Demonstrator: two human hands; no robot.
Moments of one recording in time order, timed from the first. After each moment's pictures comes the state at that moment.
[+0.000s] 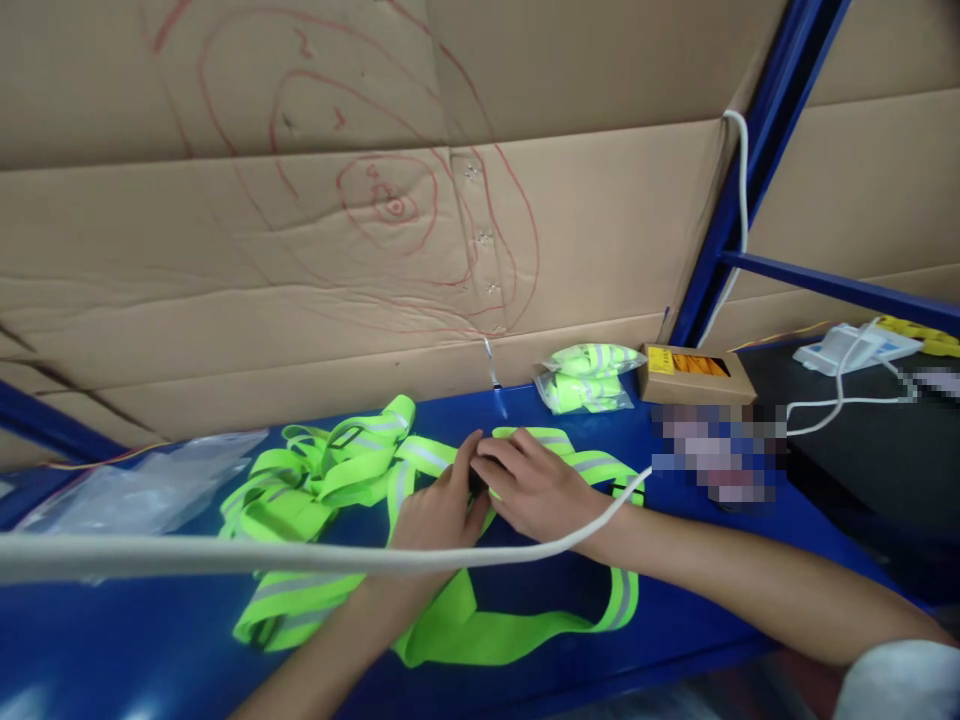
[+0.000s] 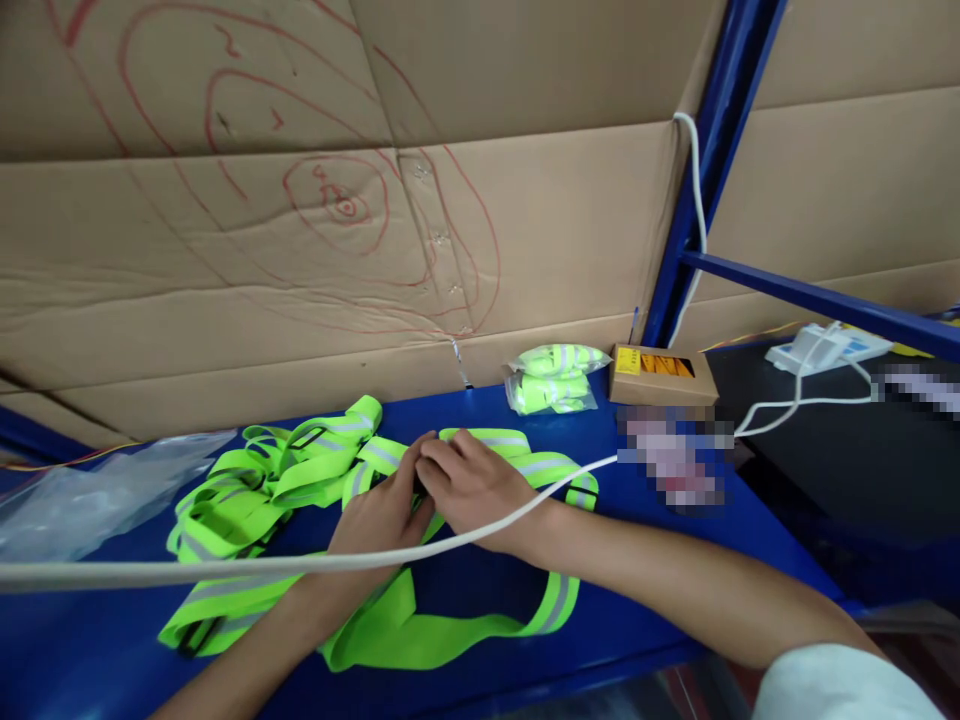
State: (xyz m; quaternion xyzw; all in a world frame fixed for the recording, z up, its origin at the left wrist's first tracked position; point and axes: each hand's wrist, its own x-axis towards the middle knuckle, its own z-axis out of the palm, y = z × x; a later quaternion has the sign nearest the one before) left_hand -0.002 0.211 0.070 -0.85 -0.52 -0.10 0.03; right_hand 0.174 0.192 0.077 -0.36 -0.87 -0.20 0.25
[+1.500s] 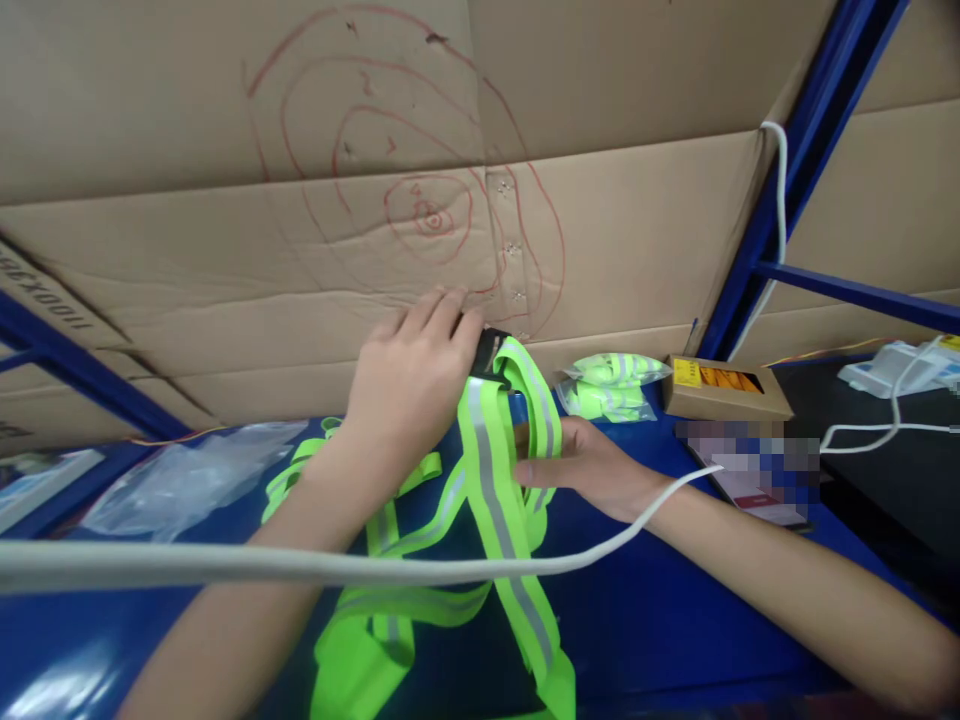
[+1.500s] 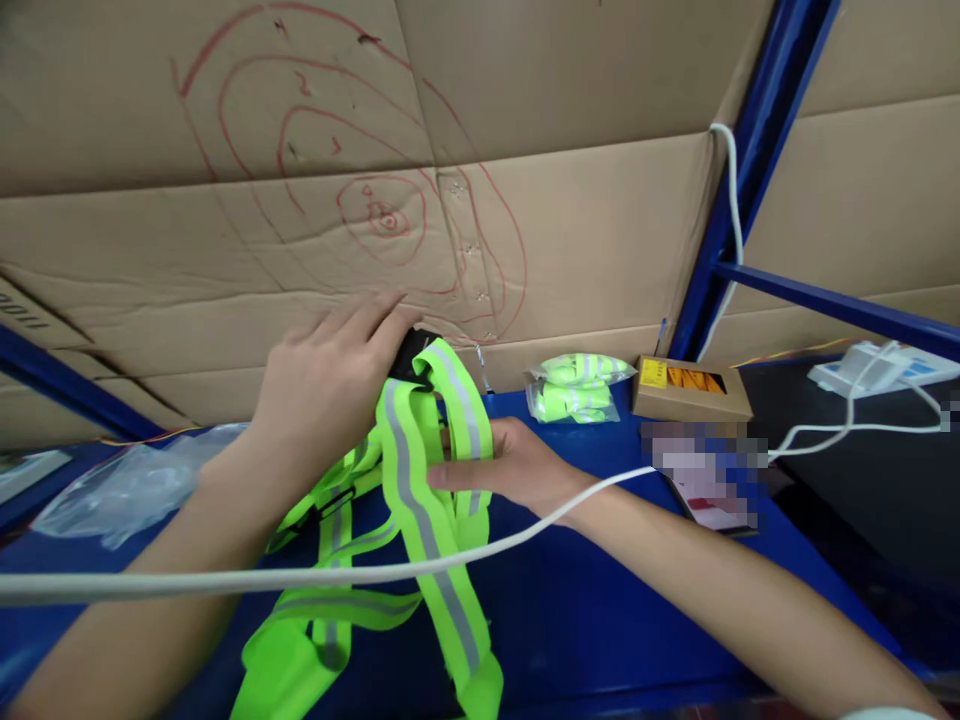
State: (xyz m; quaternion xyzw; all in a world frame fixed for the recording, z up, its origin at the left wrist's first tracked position) left_hand 0.011 0.239 0.224 -0.85 -0.41 -0.22 0.26; right_hand 0.191 0.192 0.127 -0.30 -0.55 0.64 0.45
